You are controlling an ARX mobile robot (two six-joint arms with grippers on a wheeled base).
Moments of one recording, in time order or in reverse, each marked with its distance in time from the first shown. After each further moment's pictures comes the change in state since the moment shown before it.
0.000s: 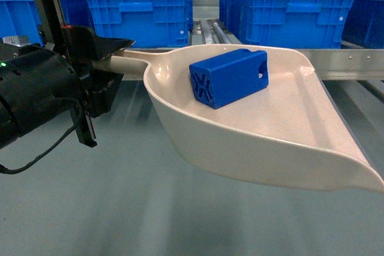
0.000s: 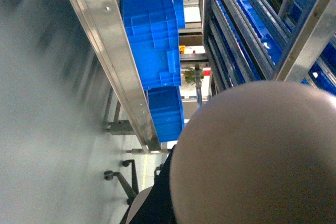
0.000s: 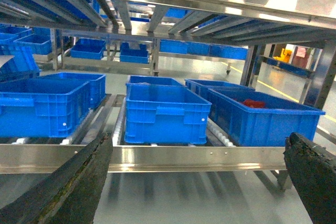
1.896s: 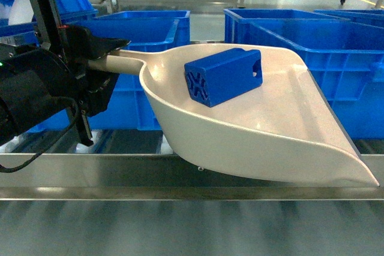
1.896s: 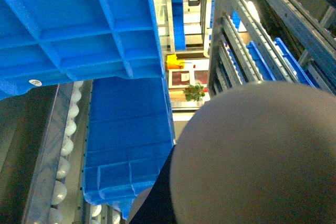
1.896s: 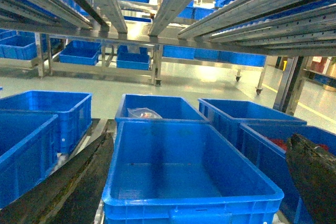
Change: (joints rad) left arm 0.005 0.000 0.001 -0.001 -0.003 0.000; right arm 0.000 0.001 0.001 0.000 0.000 0.000
